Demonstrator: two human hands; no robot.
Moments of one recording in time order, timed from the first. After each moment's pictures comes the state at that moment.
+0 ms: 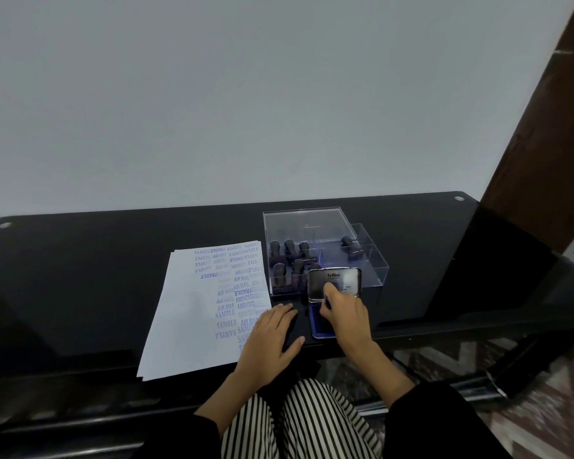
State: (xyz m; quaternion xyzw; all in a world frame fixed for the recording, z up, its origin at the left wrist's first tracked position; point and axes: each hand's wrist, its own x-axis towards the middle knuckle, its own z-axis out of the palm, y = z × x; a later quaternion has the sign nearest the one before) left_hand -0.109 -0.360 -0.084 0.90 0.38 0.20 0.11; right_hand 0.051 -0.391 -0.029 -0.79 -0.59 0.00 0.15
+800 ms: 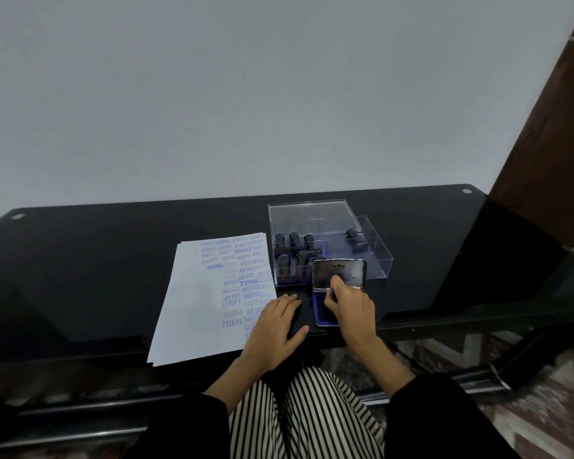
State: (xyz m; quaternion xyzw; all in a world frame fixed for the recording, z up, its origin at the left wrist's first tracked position) left_hand -0.108 -0.362 -0.079 0.90 0.37 0.19 0.13; right_hand 0.052 -0.399 -0.036 -0.77 -0.59 -0.06 0.22
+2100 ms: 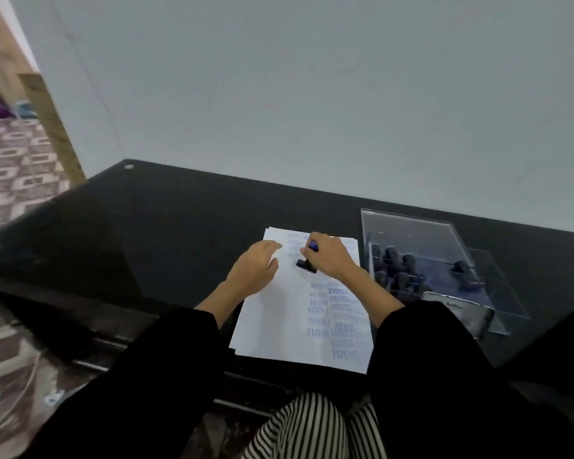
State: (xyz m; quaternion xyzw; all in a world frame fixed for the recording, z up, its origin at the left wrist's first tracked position) left_hand -0.256 -0.240 -0.029 0.78 0.57 0.20 0.15; right_hand -0.095 -0.236 0.008 -0.65 -0.70 0.20 0.20
